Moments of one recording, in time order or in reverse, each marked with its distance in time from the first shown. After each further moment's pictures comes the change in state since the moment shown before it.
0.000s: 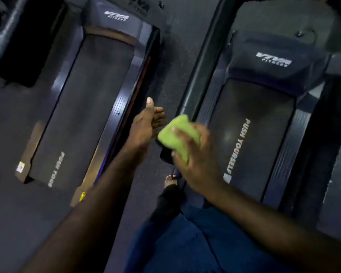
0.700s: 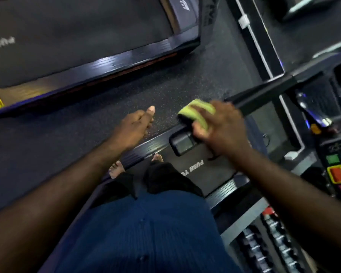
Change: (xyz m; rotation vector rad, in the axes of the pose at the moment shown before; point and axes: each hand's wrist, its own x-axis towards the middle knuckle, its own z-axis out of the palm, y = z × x) left_hand -0.054 -0.110 -0.054 -0.179 0.178 0.053; right_hand 0.145 -0.026 -0.039 -0.843 -0.478 -0.673
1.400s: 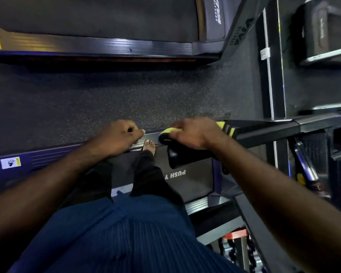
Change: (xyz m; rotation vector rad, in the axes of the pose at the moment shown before) left_hand -0.011 -0.045 -0.009 0.132 0.040 -0.100; right_hand 0.089 -0.068 -0.016 -0.111 -0.873 -0.203
